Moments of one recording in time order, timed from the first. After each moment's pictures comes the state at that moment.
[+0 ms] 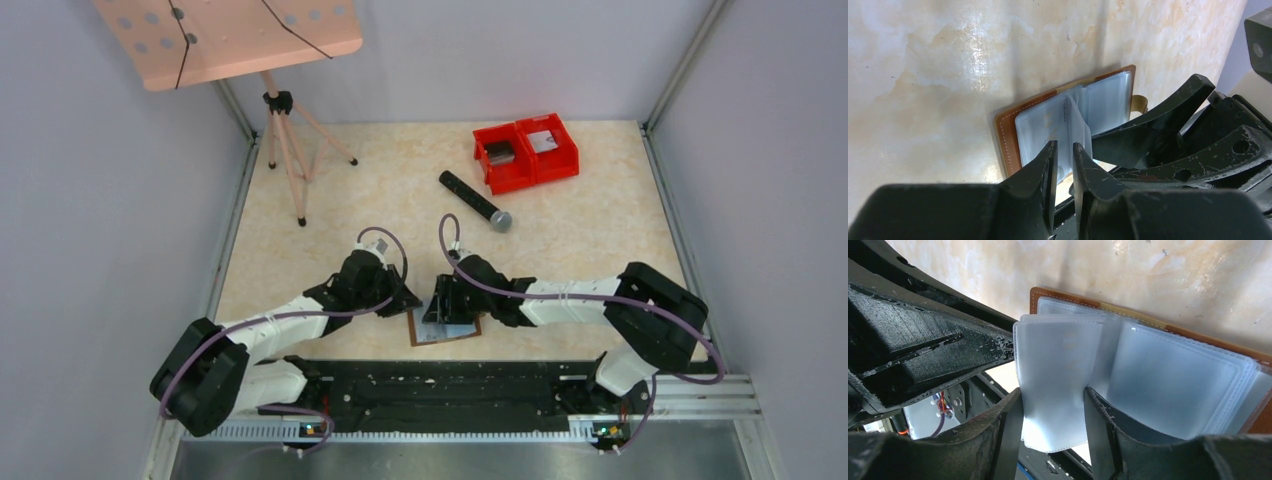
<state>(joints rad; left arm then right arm) -0.63 1.18 0.42 0.04 0.25 -0.97 0.98 1.56 0.67 0.13 -0.14 0.93</state>
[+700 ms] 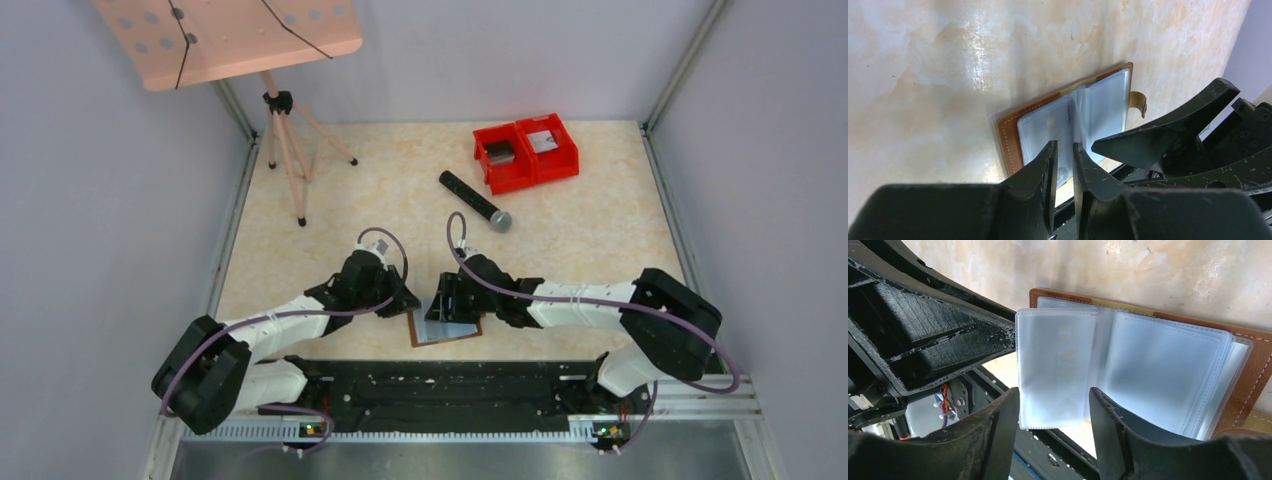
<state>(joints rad) -0.63 1.20 0.42 0.05 0.25 -0.97 0.98 1.49 0.66 0.08 -0.11 0.95</state>
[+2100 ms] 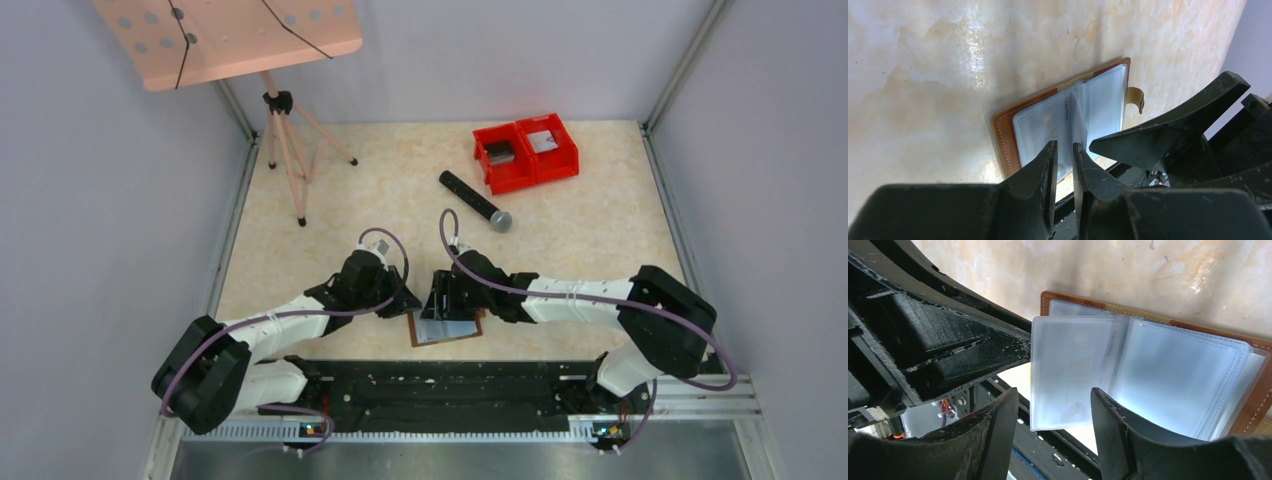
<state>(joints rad) -0.63 1.20 0.42 0.05 0.27 -0.97 1.00 1.51 0.74 0.02 -0.11 0.92</state>
